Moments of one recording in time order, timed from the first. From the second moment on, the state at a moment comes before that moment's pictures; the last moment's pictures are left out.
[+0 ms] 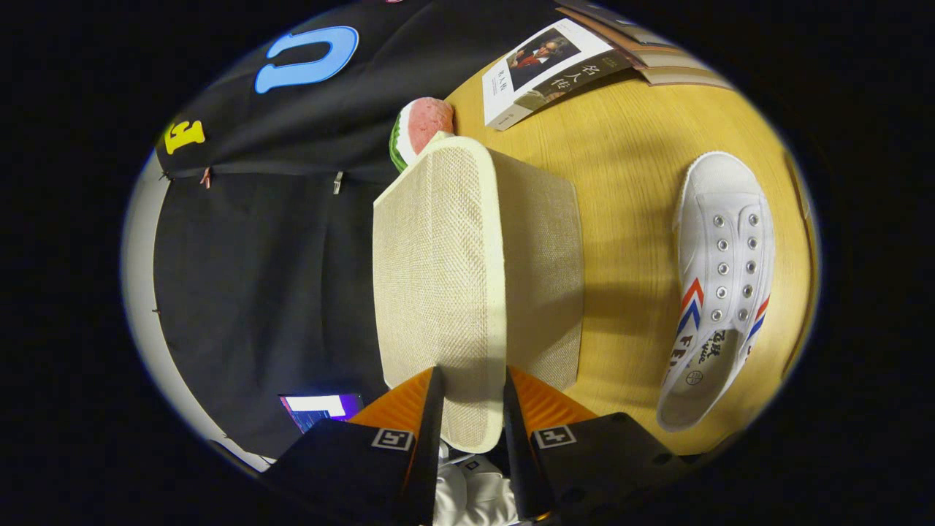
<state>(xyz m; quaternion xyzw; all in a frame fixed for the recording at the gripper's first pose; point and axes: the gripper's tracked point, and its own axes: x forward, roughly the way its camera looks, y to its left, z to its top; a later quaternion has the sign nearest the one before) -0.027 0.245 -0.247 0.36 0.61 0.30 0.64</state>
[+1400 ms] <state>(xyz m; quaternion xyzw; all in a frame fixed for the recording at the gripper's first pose) -0.020 0.306 -0.123 0.38 0.53 0.37 0.66</state>
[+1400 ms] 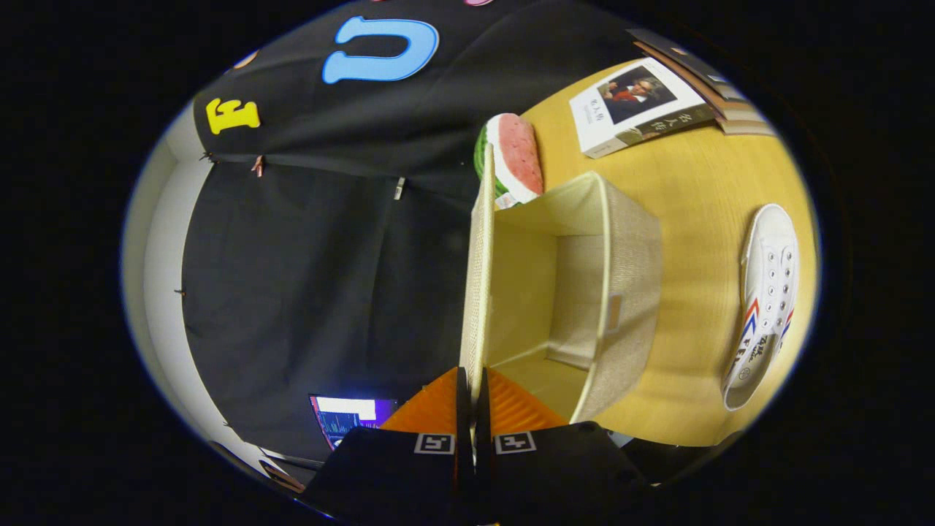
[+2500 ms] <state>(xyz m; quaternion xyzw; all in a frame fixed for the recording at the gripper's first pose) -0.038 0.544 -0.067 0.31 0.50 0.46 0.67</state>
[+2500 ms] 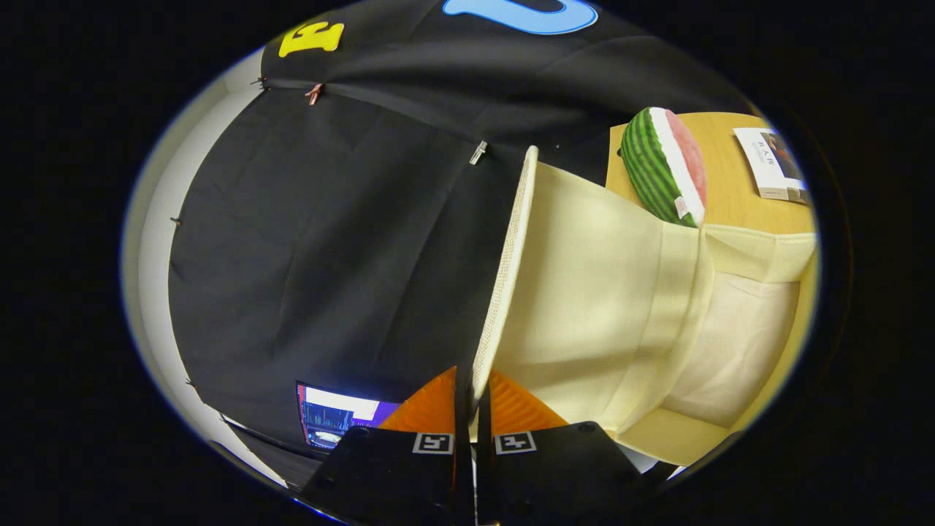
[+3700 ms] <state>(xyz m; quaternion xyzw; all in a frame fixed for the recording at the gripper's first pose) 0.049 0.377 -0.065 0.12 0.34 0.35 0.86</state>
